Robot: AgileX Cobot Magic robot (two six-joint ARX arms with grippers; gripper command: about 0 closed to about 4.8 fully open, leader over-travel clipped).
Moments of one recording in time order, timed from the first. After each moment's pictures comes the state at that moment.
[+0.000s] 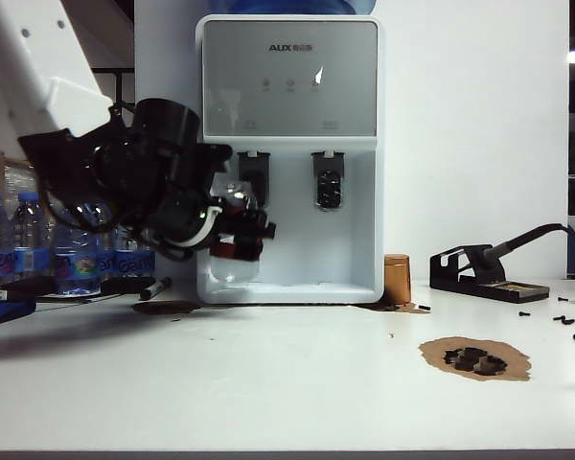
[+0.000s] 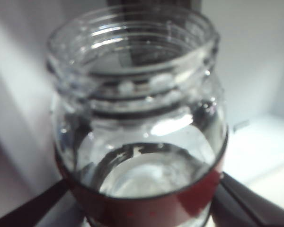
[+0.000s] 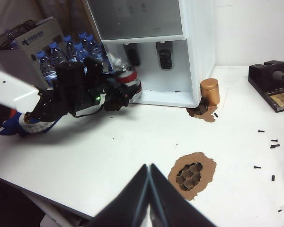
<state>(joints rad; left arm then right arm) -0.44 2.13 1.17 0.72 -0.09 0.07 0.11 0.19 0.90 -1.02 -0.34 0.10</state>
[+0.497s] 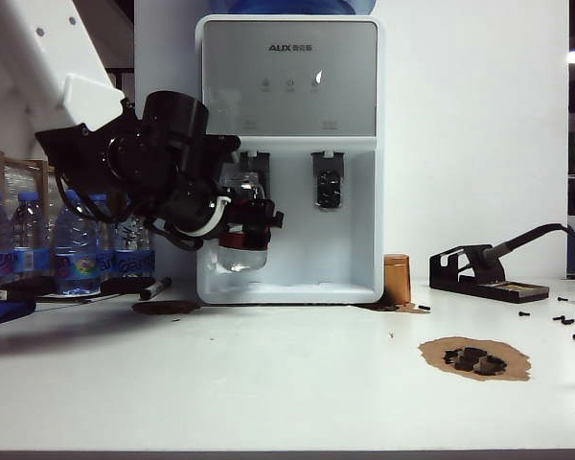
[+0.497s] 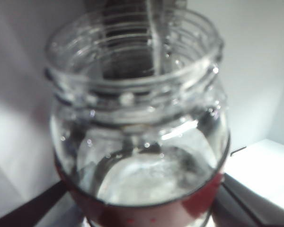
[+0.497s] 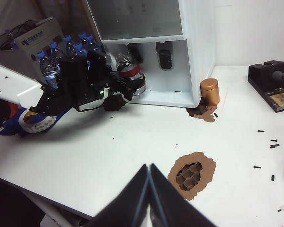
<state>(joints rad) -0.44 2.15 1.25 0.68 -0.09 0.07 0.11 0.19 0.90 -1.02 -0.34 0.10</state>
